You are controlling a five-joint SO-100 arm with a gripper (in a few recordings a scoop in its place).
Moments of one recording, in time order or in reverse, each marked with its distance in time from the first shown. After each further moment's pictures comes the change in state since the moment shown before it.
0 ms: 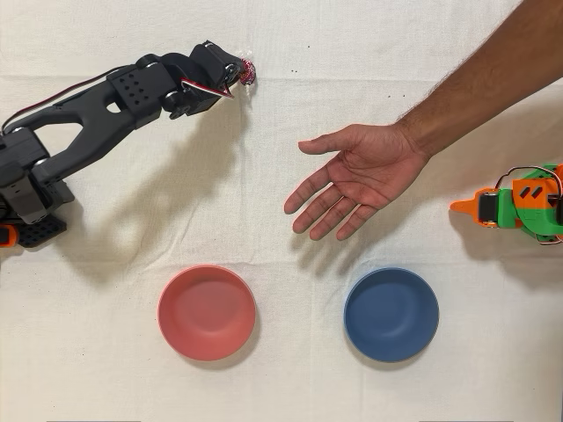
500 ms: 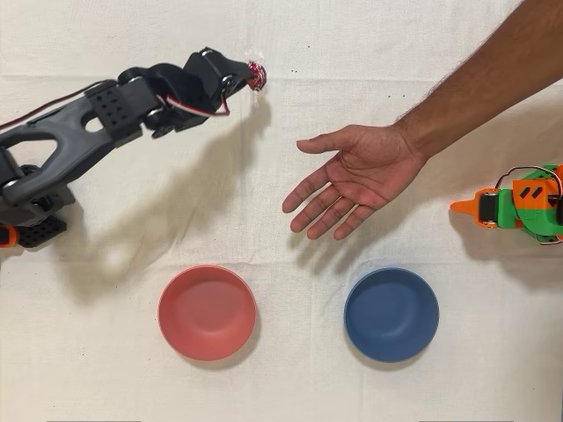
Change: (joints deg) arm 4.6 15.5 5.9 0.3 0.8
